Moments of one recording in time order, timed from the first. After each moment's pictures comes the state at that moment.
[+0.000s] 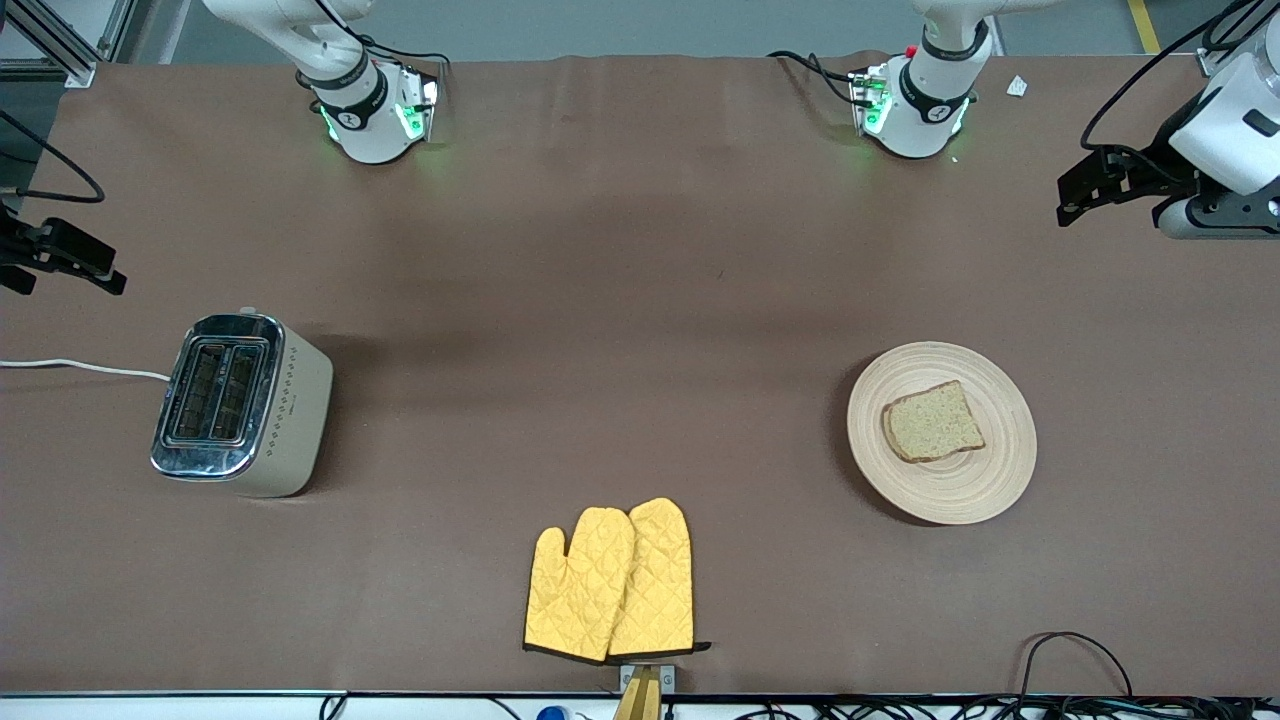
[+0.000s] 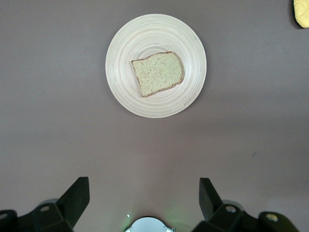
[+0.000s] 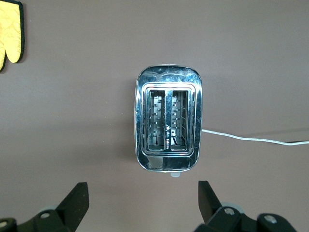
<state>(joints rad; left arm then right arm) 0.08 -0.05 -0.21 -1.54 0.00 1.43 -0.08 0.03 0.02 -0.11 -1.54 0.01 1.59 -0.07</state>
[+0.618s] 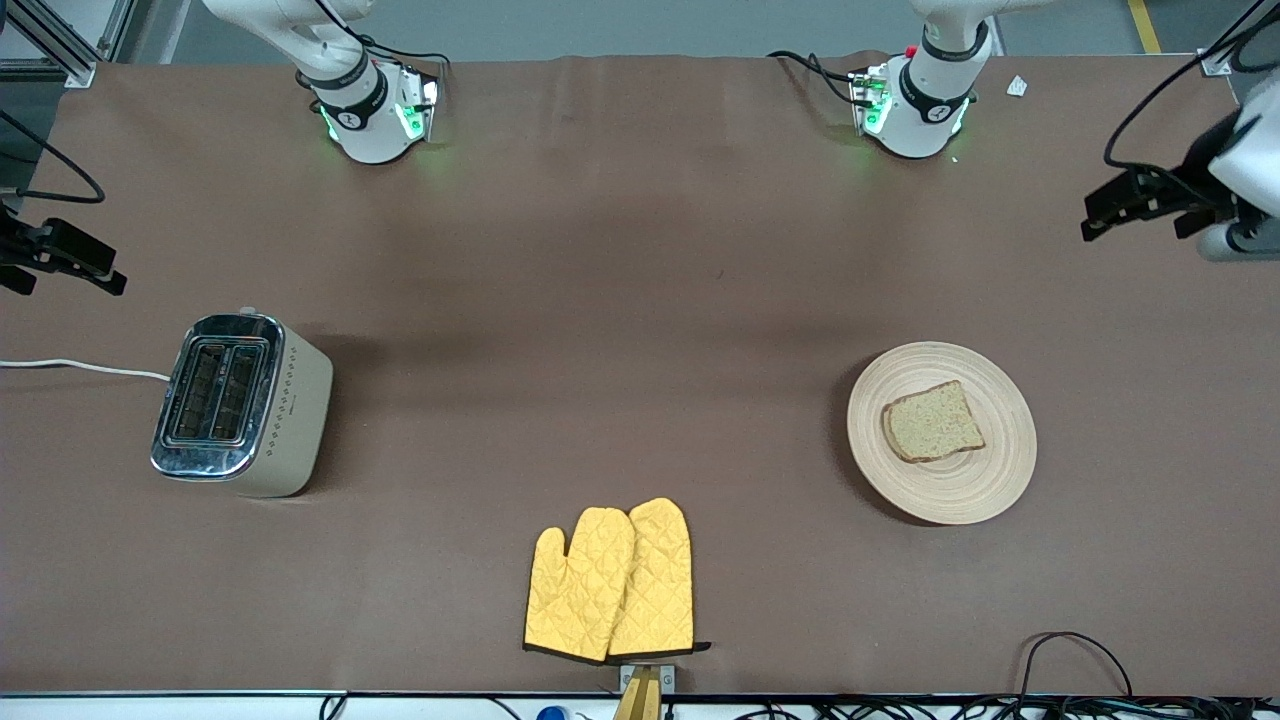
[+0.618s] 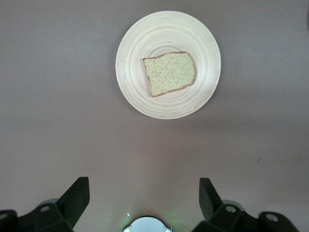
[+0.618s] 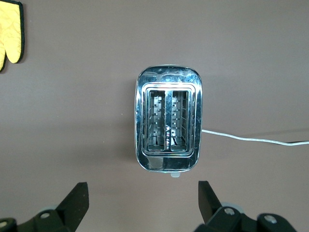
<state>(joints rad) 0.17 0.02 -0.21 -1.52 -0.02 1.44 -0.07 0.03 0.02 -0.11 -1.54 0.01 1.59 -0.07</state>
